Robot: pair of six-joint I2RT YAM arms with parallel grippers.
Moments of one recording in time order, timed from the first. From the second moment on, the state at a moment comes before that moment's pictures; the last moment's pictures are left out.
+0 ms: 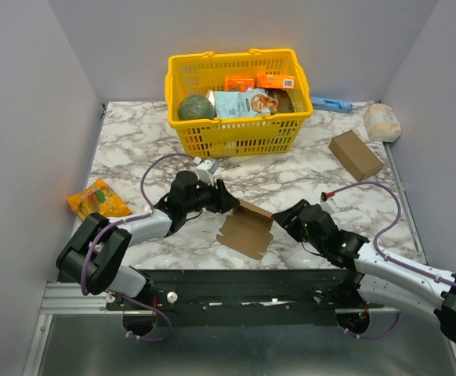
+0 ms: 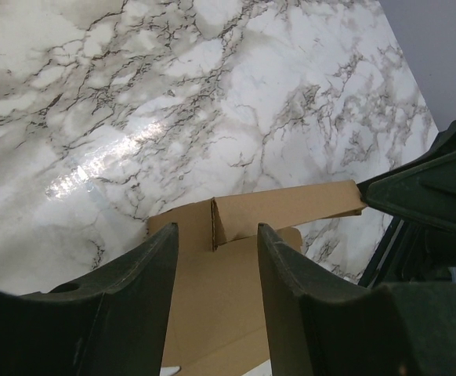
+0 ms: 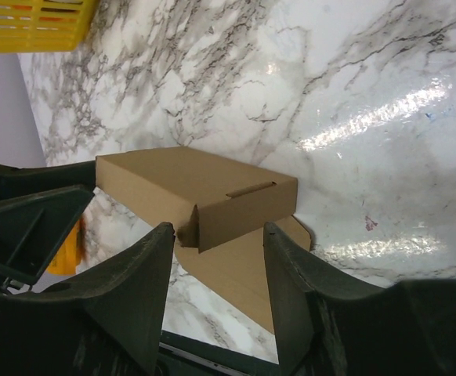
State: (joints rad) left arm -0.56 1.43 0.54 0.51 0.41 -0.52; right arm 0.82 0.87 0.36 -0.11 0.35 1.29
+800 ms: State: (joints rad) left arm -0.56 1.52 0.54 0.64 0.42 -0.54; right arm 0.82 0.91 0.35 -0.05 0.35 1.33
